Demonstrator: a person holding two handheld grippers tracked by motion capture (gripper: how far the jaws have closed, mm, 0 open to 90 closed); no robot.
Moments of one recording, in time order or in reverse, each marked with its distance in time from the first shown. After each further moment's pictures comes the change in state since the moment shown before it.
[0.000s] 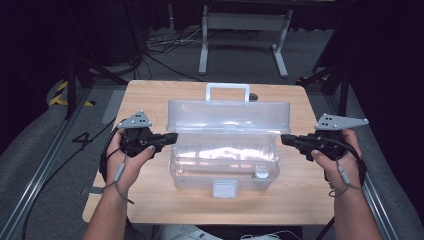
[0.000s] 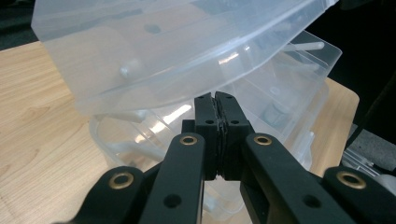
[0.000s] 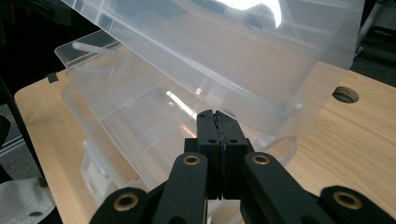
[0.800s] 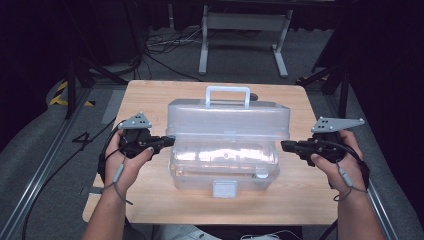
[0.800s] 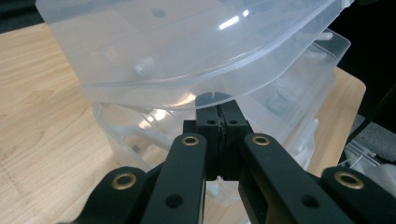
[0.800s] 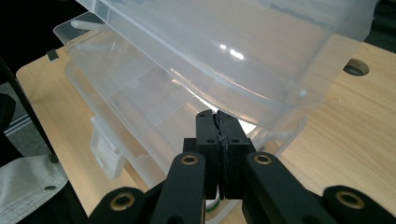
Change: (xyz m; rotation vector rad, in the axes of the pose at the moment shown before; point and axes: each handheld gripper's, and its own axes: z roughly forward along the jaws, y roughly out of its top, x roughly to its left) left arm -0.001 -0.002 -0.002 0.068 0.009 -0.004; right arm 0.007 0.000 -0.002 0.114 0.005 0.020
